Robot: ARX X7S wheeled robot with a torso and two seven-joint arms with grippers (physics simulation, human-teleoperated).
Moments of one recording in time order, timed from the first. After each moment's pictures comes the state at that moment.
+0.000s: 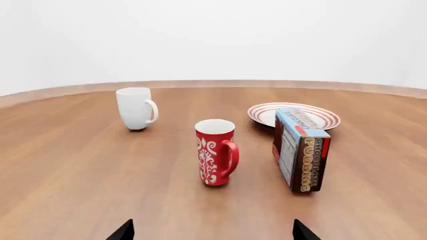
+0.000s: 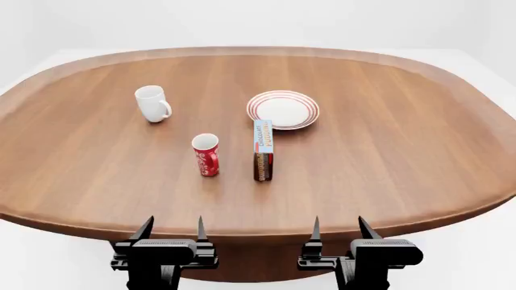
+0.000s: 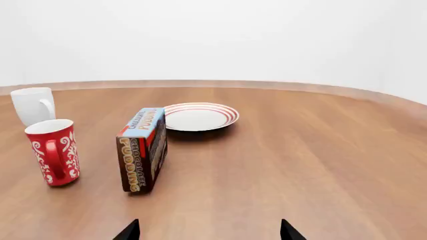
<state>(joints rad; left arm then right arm) 0.00 0.00 0.00 0.00 0.00 0.00 0.00 0.00 0.00 0.00 0.00 0.00 0.00 0.00</state>
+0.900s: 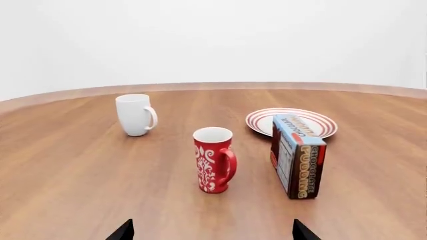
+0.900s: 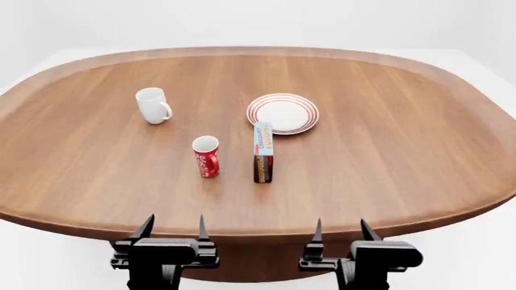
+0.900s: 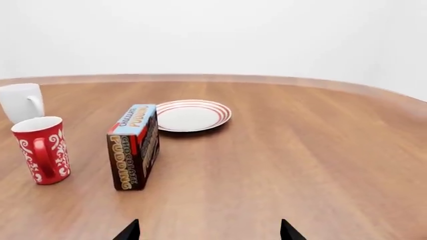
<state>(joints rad) 0.00 -0.08 0.10 0.04 -0.07 -0.02 -0.10 0.01 0.07 -0.09 0.03 0.07 -0.01 0.11</state>
